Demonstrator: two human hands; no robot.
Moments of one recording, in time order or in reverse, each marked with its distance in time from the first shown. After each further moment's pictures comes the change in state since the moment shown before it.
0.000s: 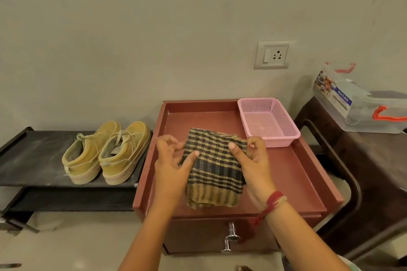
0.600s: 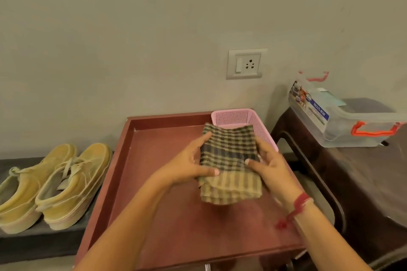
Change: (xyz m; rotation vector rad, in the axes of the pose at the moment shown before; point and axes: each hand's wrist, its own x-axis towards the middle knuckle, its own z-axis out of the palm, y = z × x) left_hand 0.102 -0.015 0.091 -0.014 -0.732 -0.273; right_hand 0.071 -0.029 -0.094 -0.183 -0.087 -0.085
